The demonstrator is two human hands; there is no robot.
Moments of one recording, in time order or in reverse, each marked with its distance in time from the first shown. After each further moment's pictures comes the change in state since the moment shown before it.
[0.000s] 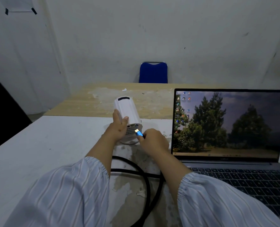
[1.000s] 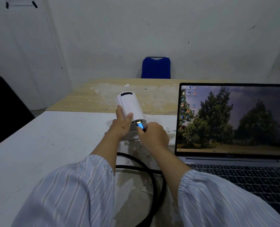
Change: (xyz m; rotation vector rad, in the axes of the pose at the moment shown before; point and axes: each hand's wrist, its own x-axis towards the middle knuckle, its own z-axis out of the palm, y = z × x) left_hand -0.004 -0.001 0.004 0.016 0.010 -0.067; right_hand -0.001 -0.010 0.011 0.125 0.188 -0.015
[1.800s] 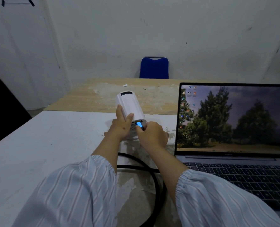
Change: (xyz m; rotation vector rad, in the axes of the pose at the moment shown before) left_hand 0.001 -0.004 0.002 -0.004 -0.003 -0.003; right_hand -0.005 -0.008 0.003 0.018 0.050 0.025
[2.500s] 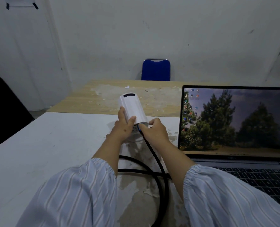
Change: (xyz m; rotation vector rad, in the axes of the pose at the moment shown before) left_hand -0.001 0.000 -0.004 -0.087 -0.014 0.097; right_hand 0.022 0.004 -0.008 0.332 -0.209 0.111
